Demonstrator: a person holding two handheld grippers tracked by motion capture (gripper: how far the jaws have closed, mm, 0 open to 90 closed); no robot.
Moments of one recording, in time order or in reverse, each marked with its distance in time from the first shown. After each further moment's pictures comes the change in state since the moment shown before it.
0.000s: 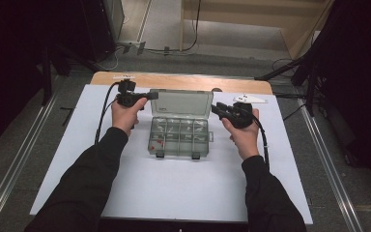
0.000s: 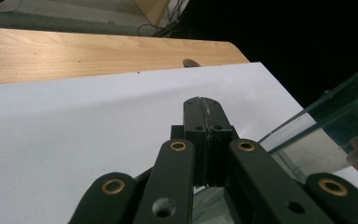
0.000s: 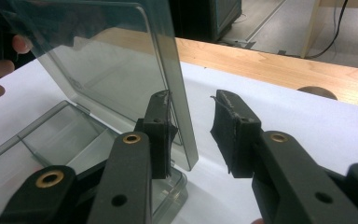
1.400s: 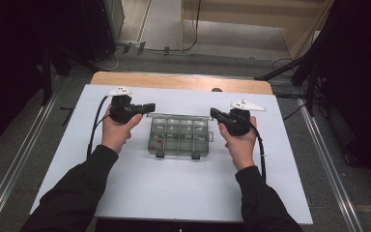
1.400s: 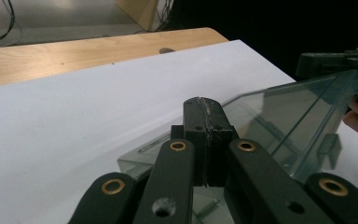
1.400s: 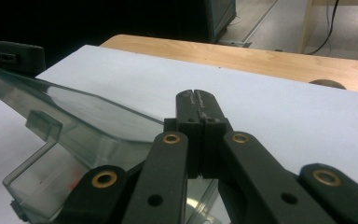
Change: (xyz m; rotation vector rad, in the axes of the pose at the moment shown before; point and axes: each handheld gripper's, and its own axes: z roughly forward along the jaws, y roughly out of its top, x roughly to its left) left arm -0.046 -0.033 -0.045 -0.003 -0.001 0.192; right arm 0.039 -0.003 -0.018 -0.019 -0.029 0.044
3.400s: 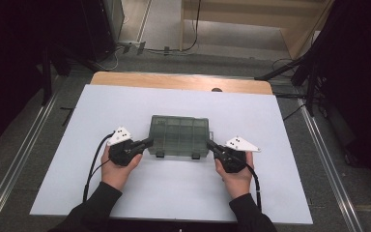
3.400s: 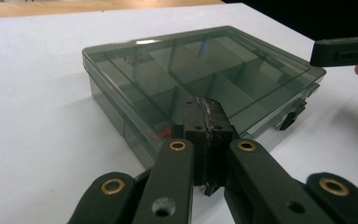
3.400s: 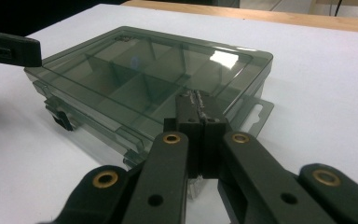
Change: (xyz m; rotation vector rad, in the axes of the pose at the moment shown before) left arm -0.050 -0.099 -0.020 -0.021 0.105 0.072; right arm 0.040 -0.087 -0.029 0.003 -0.020 -0.075
